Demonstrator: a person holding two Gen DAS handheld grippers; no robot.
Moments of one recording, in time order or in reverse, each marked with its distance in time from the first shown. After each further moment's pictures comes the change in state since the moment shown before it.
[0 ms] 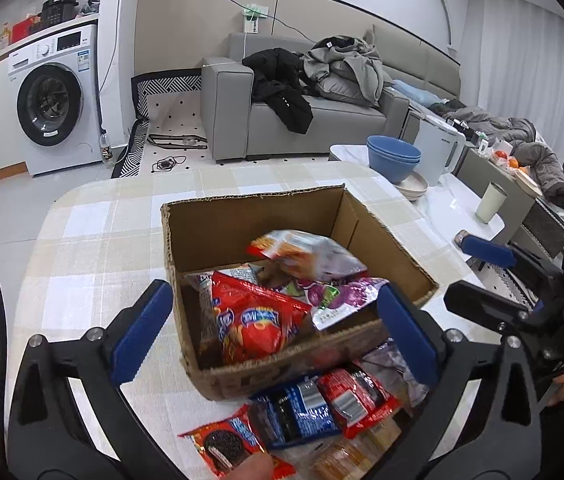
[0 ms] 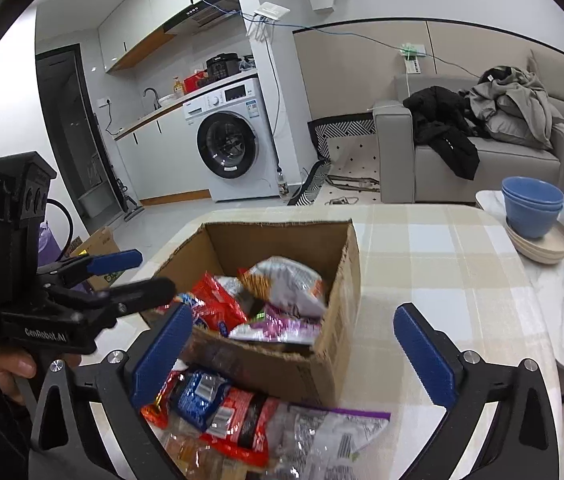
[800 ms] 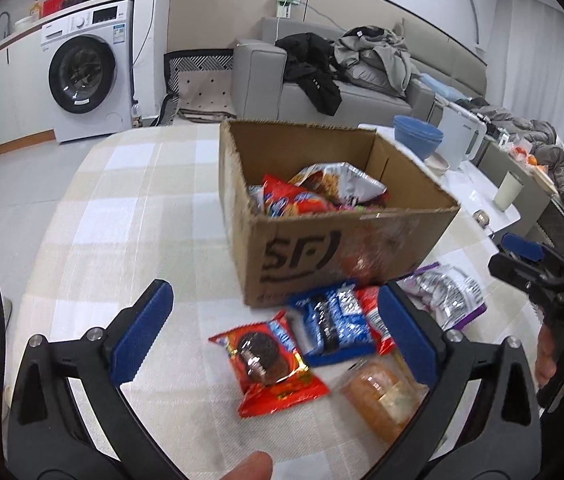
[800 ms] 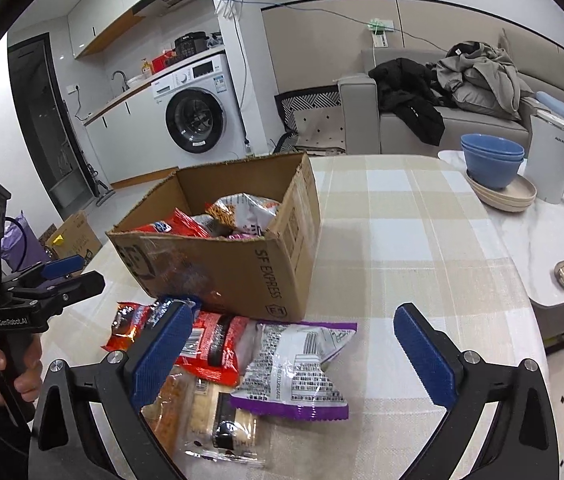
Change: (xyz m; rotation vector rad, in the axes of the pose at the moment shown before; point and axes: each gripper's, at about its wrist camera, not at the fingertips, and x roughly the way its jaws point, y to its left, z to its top) left arm -0.034 0.025 -0.086 -0.066 0.056 0.090; right arm -0.030 -0.009 -0.058 0.046 0.089 -0.116
